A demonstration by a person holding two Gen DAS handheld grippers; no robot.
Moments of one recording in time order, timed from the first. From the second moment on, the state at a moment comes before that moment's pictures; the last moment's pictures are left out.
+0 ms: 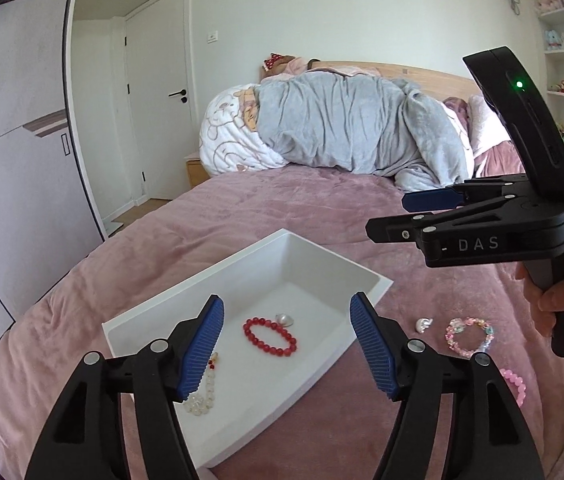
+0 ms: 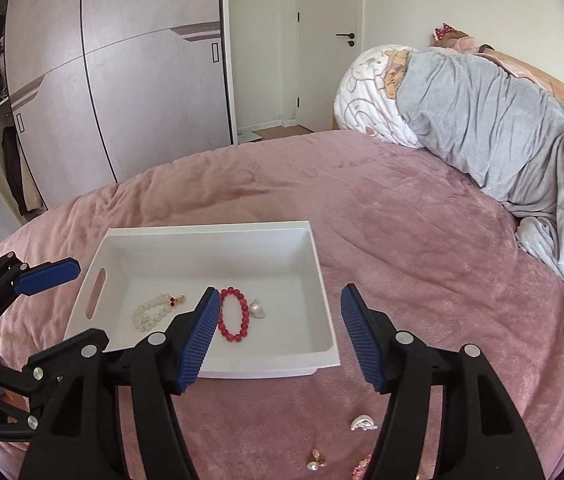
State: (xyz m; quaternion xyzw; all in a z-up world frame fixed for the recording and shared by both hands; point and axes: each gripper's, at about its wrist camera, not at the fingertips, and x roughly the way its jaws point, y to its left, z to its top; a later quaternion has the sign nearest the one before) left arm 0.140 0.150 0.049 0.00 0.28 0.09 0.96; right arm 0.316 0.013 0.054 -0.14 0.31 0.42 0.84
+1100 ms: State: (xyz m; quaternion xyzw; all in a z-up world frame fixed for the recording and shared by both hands) left arm 0.153 0.045 0.007 0.02 0.28 0.05 0.96; right arm 0.308 -0.176 -0.019 0.01 0.32 0.33 0.89
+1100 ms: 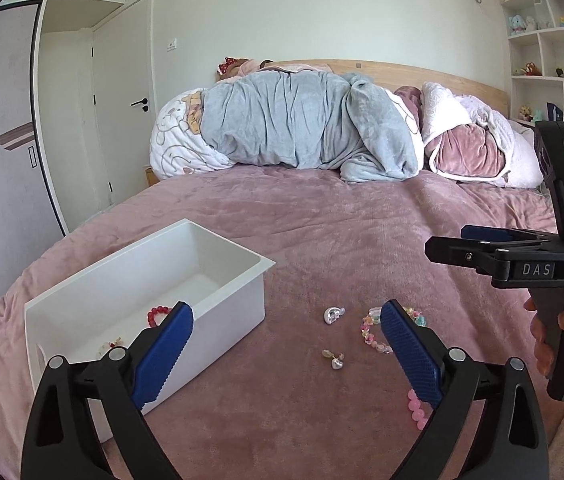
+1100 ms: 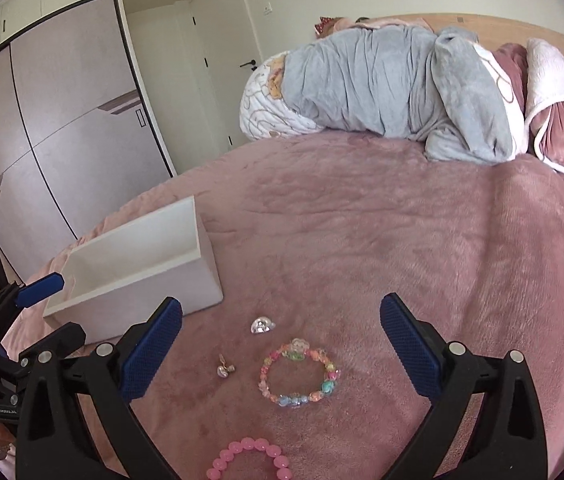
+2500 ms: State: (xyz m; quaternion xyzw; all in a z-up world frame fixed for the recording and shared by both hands) left arm 0.259 0.016 -0.137 0.00 0.42 -0.03 0.91; right arm 0.348 -0.141 -0.127 -0.11 0.45 0.32 0.83
